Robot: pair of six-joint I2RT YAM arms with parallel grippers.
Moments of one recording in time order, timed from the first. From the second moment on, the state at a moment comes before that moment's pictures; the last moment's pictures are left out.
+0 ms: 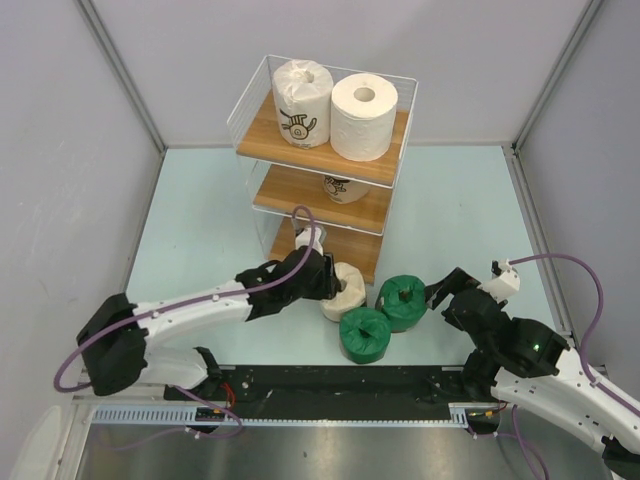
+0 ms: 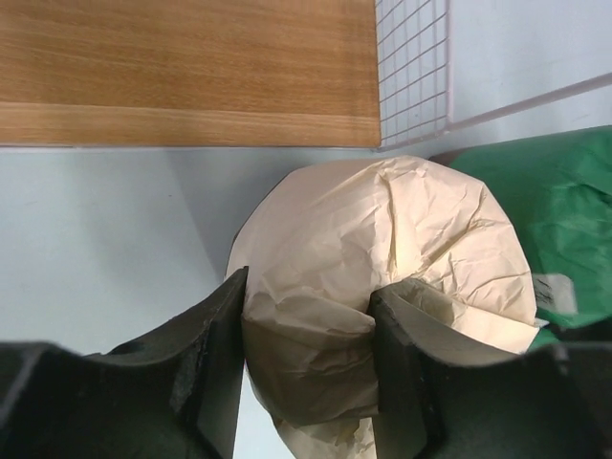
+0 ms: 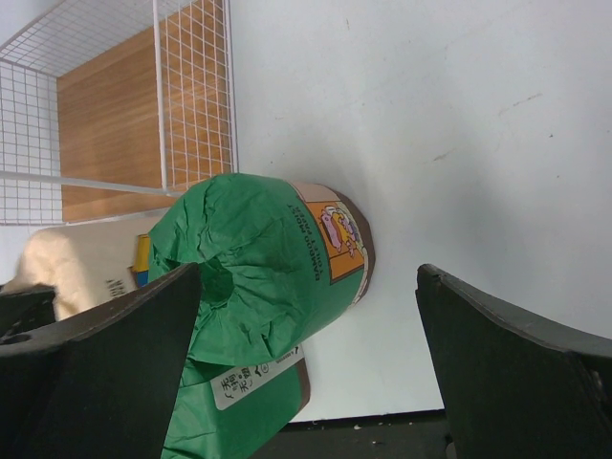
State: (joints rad) left arm -0.98 1.32 0.78 -0.18 -0.25 -0.73; right arm 0.93 0.41 0.60 -0.97 0.67 1.23
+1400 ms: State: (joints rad) left arm -0.68 1.03 1.20 -0.41 -0.49 -0.48; right arm 0.93 0.41 0.60 -0.97 0.67 1.23
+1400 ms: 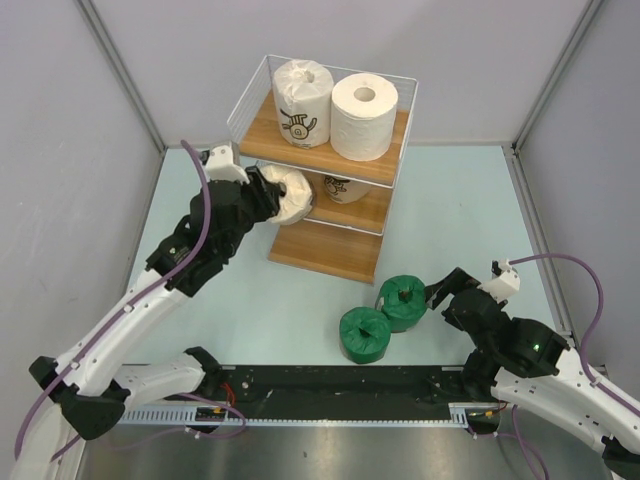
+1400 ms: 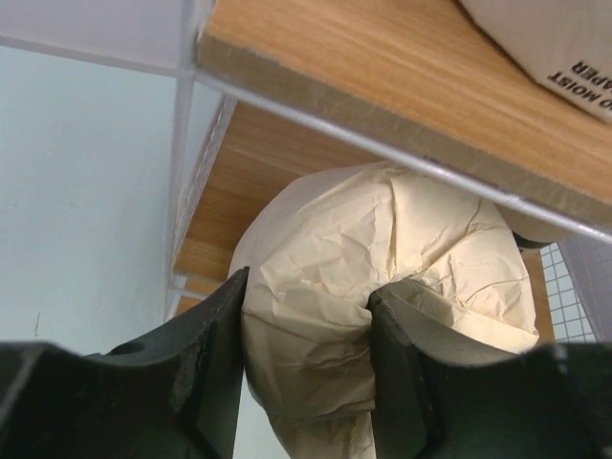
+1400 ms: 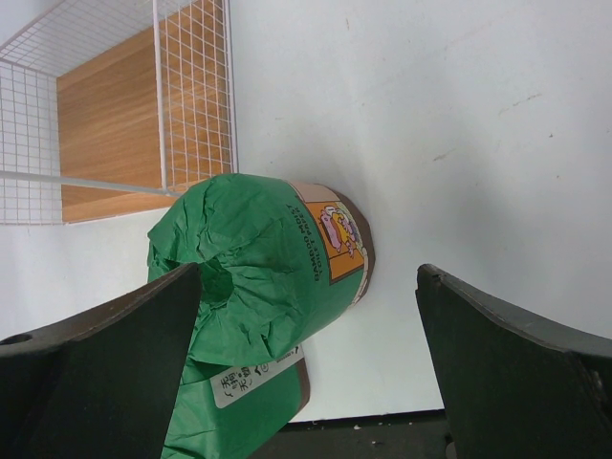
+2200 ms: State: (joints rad) left arm -0.63 1.15 1.24 -0.27 -0.47 -0.47; right arm 0.93 0.42 0.60 -0.97 0.67 1.23
